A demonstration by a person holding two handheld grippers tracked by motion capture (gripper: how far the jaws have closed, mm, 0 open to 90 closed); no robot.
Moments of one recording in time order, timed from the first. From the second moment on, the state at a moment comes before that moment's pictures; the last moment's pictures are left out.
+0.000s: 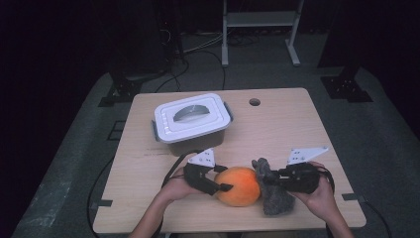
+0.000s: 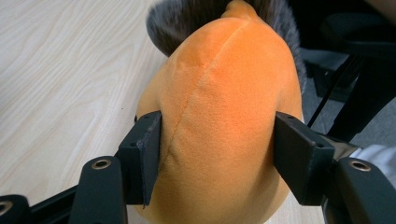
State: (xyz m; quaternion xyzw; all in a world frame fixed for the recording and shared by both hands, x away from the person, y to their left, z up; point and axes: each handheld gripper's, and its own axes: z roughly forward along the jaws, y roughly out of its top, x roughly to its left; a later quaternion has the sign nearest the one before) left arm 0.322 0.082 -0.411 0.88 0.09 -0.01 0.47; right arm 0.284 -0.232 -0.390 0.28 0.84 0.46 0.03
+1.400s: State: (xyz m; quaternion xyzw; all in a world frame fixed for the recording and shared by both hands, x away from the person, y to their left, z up) left arm 0.333 0.093 -0.427 0.86 0.10 -0.06 0.49; right arm 0.288 -0.223 -0.404 0.28 0.85 0.45 0.01
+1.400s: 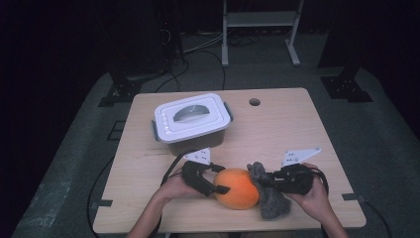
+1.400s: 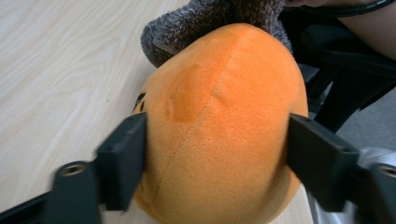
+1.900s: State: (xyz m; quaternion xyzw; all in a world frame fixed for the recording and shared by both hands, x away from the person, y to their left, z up) left arm 0.331 0.104 -0.409 0.86 0.11 0.00 0.49; right arm 0.288 -0.232 -0.389 0.28 0.83 0.47 0.03
